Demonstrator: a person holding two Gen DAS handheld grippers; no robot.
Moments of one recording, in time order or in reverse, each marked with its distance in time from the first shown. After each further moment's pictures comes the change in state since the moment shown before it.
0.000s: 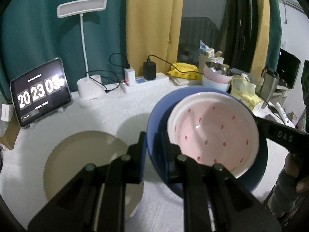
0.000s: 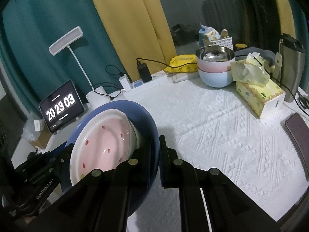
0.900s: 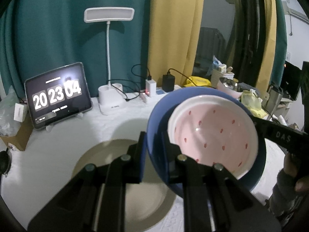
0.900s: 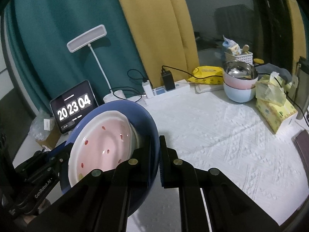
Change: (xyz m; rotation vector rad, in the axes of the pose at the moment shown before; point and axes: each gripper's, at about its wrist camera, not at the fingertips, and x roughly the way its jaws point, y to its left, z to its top) left arm -0.032 0.058 0.008 -0.056 -0.062 0.032; right arm 0.004 0.065 0.016 -0.079 -0.026 0.042
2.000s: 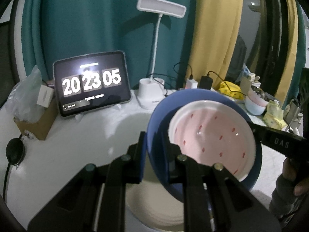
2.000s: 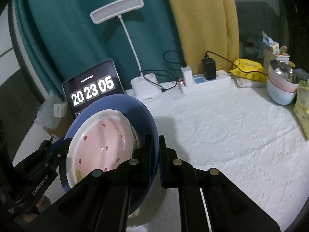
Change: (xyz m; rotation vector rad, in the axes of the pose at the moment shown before) left arm -0.001 0.103 -0.012 -0.112 0.019 0.115; right arm 0.069 0.089 0.001 -0.077 0.110 0.097
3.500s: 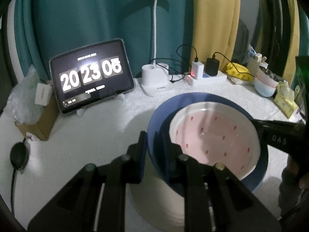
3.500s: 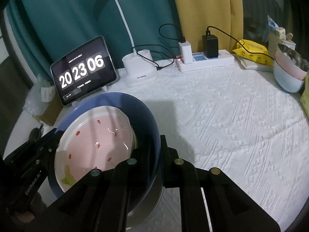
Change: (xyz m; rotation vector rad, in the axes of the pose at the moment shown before) left arm 0.027 -0.004 -0.010 0.101 0.066 0.066; right arm 0.041 -0.009 -0.015 -0.004 0.128 -0.031
